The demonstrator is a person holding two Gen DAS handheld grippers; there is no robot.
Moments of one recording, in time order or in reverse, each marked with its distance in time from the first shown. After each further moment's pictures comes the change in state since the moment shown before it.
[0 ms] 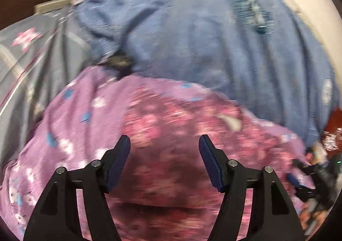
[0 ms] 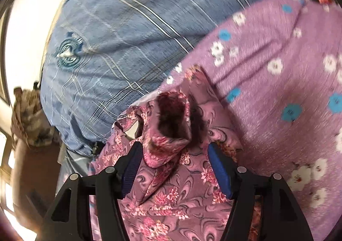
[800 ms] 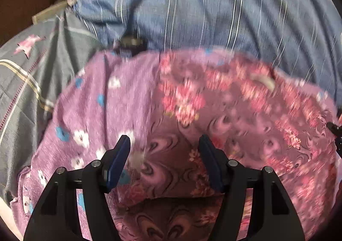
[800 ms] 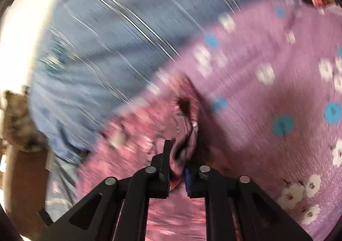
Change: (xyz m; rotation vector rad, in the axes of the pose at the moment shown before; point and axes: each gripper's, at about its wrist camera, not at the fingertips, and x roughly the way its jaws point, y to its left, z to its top) left arm 0.041 0.001 -0.032 0.208 0.119 0.162; right arm 0.018 -0.021 0.004 0.000 -0.002 -0.135
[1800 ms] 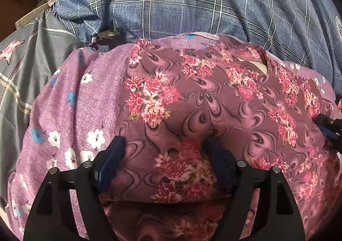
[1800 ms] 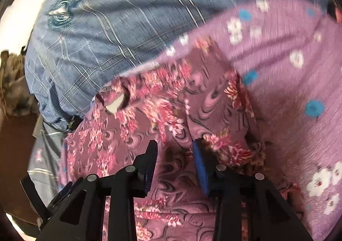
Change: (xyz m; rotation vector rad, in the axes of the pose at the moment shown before) left arm 0.014 -0.028 0.000 0.058 0.004 -0.043; right arm 0.019 0.047 -0.023 -0.222 0.048 -0.034
